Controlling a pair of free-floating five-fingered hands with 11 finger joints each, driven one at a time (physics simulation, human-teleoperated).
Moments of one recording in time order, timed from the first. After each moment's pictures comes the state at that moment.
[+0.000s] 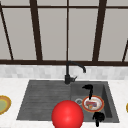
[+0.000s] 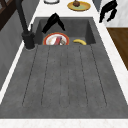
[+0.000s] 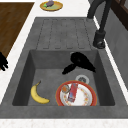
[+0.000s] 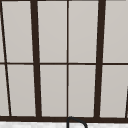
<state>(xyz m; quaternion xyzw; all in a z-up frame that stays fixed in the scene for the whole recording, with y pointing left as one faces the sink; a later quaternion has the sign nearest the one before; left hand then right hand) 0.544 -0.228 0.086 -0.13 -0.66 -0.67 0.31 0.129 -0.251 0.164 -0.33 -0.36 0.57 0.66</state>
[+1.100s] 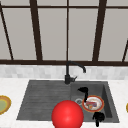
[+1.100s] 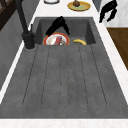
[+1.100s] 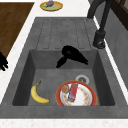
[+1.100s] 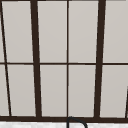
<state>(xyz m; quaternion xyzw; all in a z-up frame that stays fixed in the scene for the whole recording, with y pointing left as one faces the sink) 0.499 -0.175 0.085 -0.11 -0.68 -0.67 0.28 0.129 -0.251 0.164 -0.33 -0.36 0.57 0.66</state>
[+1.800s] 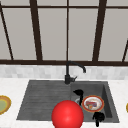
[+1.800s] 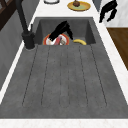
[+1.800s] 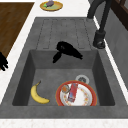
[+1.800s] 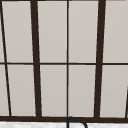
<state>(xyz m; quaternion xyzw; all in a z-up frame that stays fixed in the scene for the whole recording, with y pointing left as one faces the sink) 0.469 -0.124 0.073 -0.10 -0.69 -0.67 0.26 0.129 -0.251 0.164 -0.33 -0.36 0.57 0.66</state>
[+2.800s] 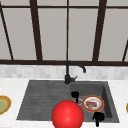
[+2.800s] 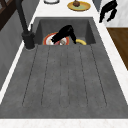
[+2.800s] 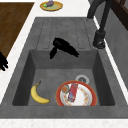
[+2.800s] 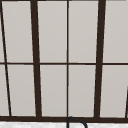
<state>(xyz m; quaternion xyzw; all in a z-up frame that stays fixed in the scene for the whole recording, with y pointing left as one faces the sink) 0.443 -0.074 0.067 -0.15 -0.71 -0.66 0.18 0.129 -0.251 0.164 -0.33 -0.36 0.57 0.66</state>
